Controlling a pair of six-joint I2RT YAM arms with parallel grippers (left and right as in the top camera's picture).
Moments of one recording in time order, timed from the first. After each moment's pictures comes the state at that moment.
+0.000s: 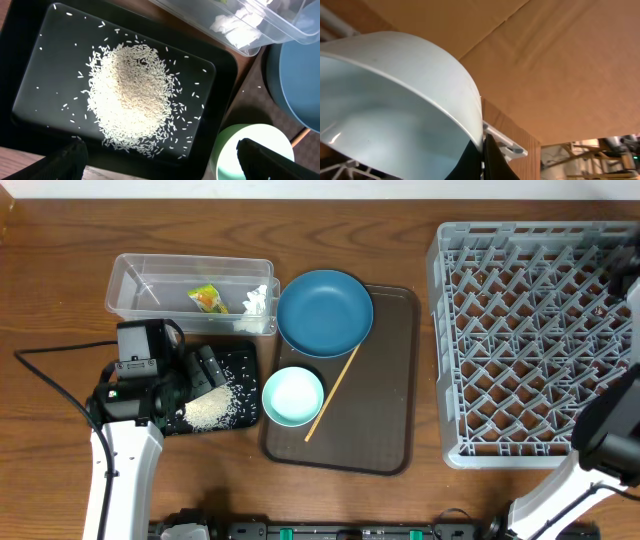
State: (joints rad) left arm 0.10 1.14 0.92 -0.89 0.05 -0.38; right arm -0.40 2.02 1.75 -0.75 1.03 0.16
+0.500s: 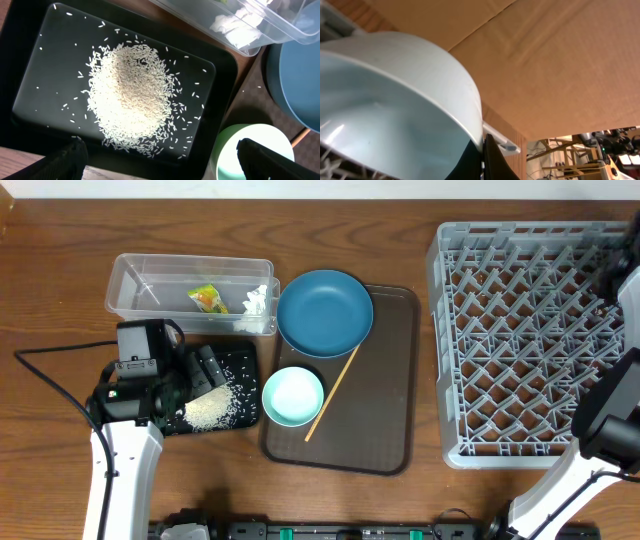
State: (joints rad) left arm 0.10 1.14 0.92 -0.89 0.05 -0.38; right arm -0.41 2.08 1.75 -0.74 1.13 0.16
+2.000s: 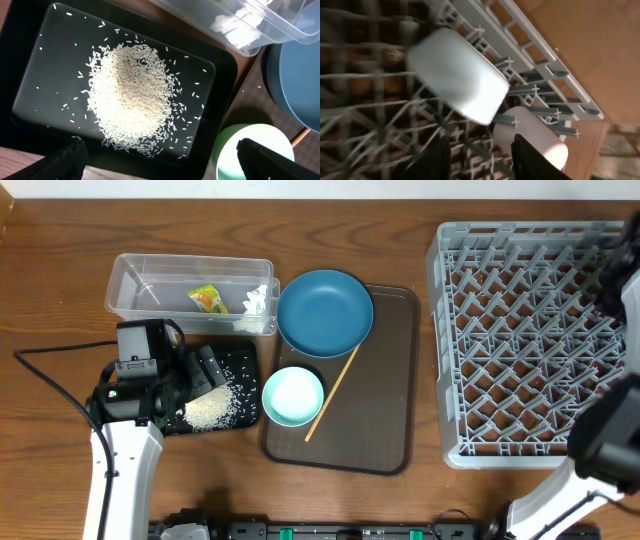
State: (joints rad) left arm 0.10 1.14 0.92 -0.89 0.05 -0.38; right arm -0.36 1.93 1.75 -1.03 0.58 0.31
